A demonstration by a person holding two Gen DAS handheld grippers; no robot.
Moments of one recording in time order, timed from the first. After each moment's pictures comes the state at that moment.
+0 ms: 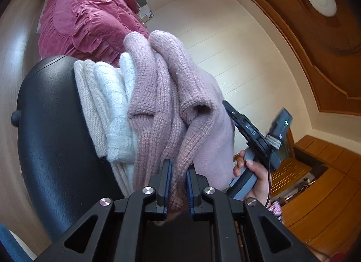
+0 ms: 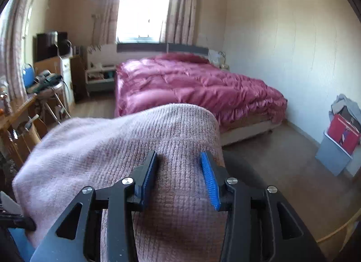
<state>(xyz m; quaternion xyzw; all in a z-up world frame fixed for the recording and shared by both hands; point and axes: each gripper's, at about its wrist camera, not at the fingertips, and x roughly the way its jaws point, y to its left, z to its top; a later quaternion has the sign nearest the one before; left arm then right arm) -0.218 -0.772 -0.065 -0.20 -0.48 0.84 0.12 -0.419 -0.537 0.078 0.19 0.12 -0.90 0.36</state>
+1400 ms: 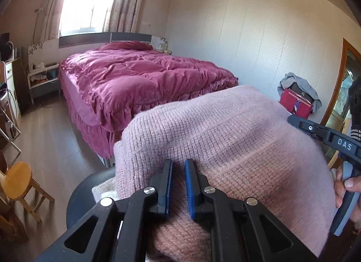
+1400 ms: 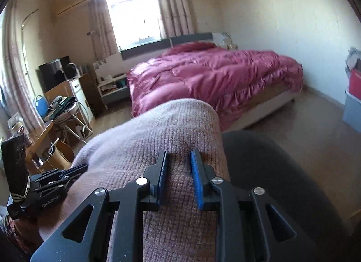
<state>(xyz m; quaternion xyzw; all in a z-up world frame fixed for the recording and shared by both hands) -0.358 -0.743 0.008 -0.26 -0.14 0.95 -0.12 -0.442 -0.523 0.061 0.26 0.04 -0.87 0.41</state>
